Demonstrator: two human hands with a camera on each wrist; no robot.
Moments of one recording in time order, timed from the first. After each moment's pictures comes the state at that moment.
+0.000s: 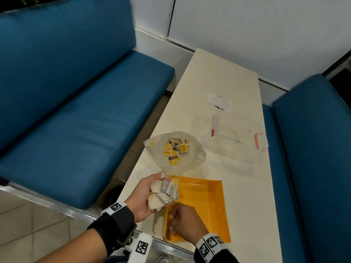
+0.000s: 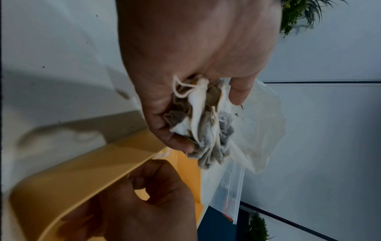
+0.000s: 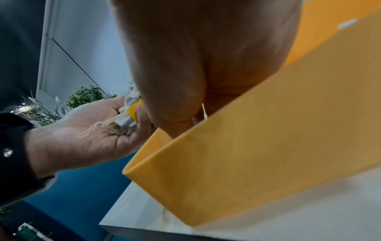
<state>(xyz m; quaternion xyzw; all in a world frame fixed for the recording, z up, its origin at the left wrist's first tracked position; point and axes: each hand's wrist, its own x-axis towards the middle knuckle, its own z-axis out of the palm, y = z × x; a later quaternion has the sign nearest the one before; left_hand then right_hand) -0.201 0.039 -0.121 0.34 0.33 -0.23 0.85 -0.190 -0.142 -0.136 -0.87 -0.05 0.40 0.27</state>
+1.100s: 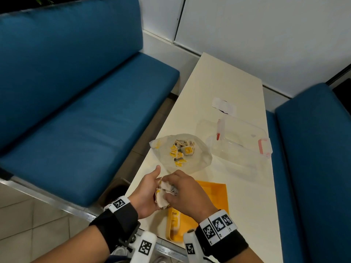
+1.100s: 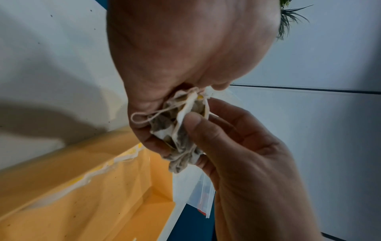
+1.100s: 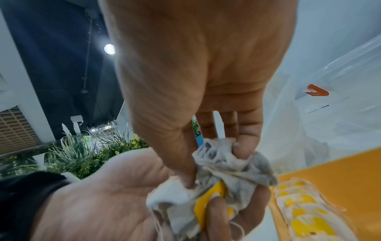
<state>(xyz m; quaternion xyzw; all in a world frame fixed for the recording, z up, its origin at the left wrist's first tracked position) -0.200 0.051 -0.099 0.34 0.34 -0.25 0.84 -0.158 -0.086 -0.041 -0.90 -0.32 0.21 0.21</state>
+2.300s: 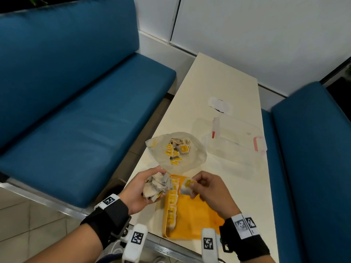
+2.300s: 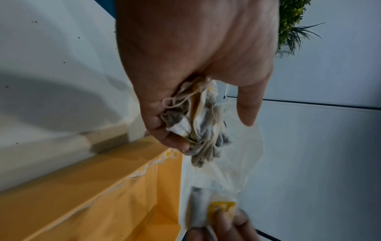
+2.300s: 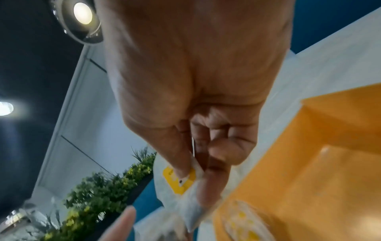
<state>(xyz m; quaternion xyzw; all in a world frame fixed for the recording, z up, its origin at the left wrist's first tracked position) -0.207 0.060 -0.096 0.32 0.27 -0.20 0.88 -0.137 -0.161 -0.039 -0.83 -0.09 0.24 0.50</state>
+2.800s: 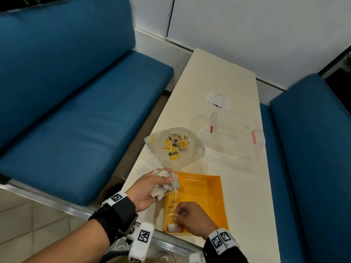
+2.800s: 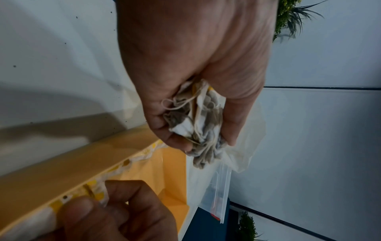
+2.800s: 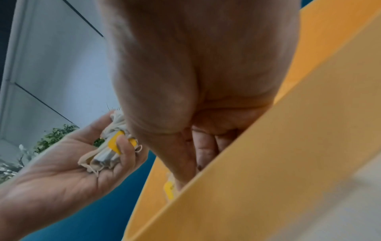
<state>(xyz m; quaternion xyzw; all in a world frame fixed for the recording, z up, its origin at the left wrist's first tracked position) -0.207 0.039 -0.098 0.39 0.26 -0.19 0.87 -0.196 -0.162 -0.116 -0.83 -0.06 0.44 0.34</state>
